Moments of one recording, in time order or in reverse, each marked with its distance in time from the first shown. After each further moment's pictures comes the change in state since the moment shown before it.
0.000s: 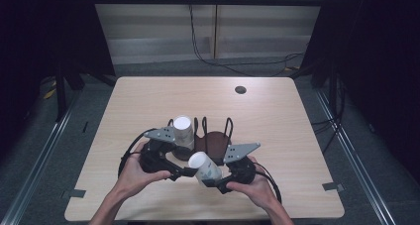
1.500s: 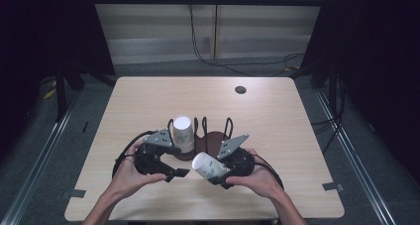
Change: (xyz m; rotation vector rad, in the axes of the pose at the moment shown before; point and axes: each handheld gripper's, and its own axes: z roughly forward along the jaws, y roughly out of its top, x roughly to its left) left arm 0.003 -0.013 -0.005 0.103 0.111 0.053; right arm -0.012 0.017 0.001 0.269 -0.029 -0.072
